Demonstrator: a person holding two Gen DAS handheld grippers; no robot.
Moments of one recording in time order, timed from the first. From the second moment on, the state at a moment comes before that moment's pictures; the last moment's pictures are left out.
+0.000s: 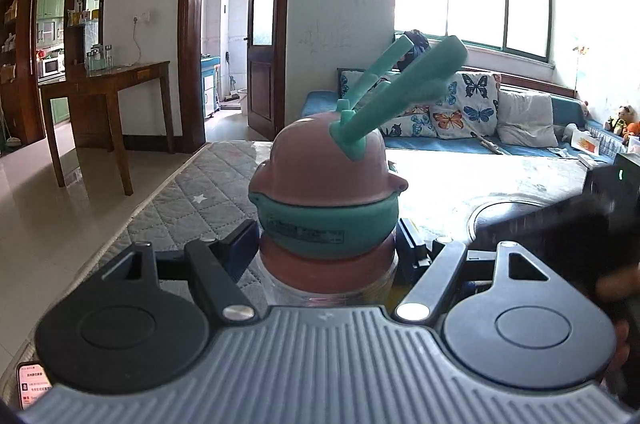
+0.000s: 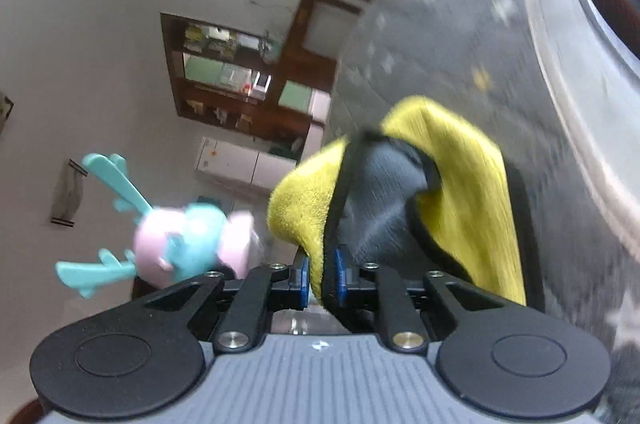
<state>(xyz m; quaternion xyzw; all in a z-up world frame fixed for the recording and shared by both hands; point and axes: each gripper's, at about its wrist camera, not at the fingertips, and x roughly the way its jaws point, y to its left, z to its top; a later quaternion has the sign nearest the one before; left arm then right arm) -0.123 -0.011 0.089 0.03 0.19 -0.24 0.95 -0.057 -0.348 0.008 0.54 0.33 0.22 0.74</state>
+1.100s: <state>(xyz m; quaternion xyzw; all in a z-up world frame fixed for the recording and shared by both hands) -0.101 -0.018 0.114 -0.04 0.23 -0.17 0.96 -0.089 -0.273 0.058 0.11 0.28 0.15 0.94</state>
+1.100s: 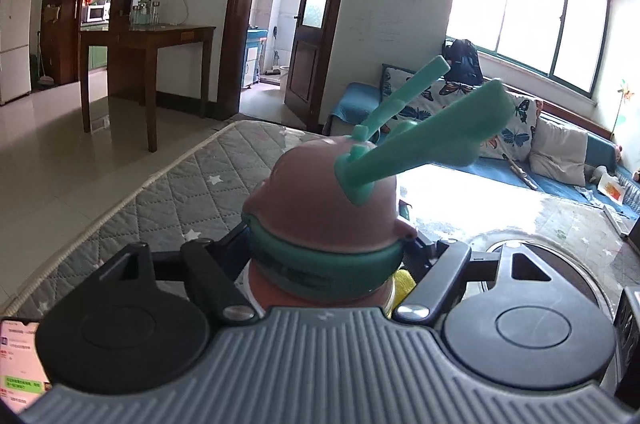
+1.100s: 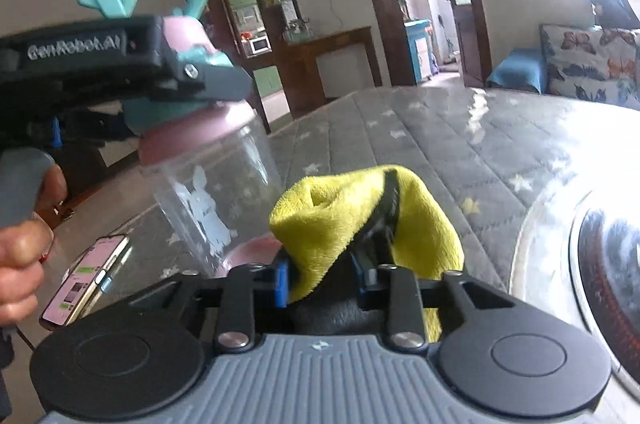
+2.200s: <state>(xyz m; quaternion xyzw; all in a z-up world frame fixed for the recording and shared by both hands) -0.108 -0.016 0.135 -0.14 0.19 -0.25 0.94 -0.160 -0.223 0.054 -0.01 0.30 0.23 0.93</state>
